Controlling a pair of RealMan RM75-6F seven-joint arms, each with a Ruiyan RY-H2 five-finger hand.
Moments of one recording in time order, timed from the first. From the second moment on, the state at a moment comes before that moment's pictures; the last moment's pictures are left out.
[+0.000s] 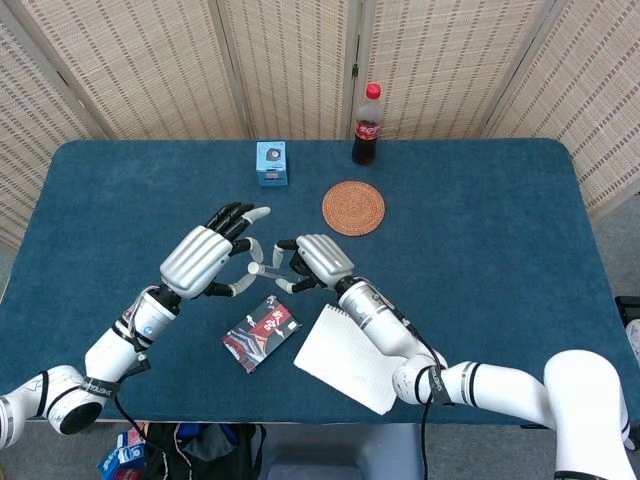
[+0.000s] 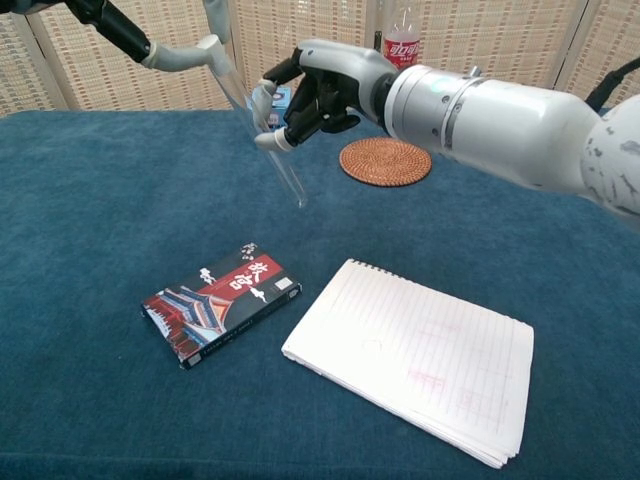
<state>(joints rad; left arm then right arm) -0.82 -1.14 -0.25 -1.77 1.38 1.01 -0.04 1.01 -1.67 0.38 -1.41 -1.05 0.80 0.13</state>
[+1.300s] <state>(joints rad) -0.69 -1.09 -0.15 -1.69 1.32 1.03 -0.04 1.10 -1.42 0.16 -1.46 -0.55 0.71 -0.39</state>
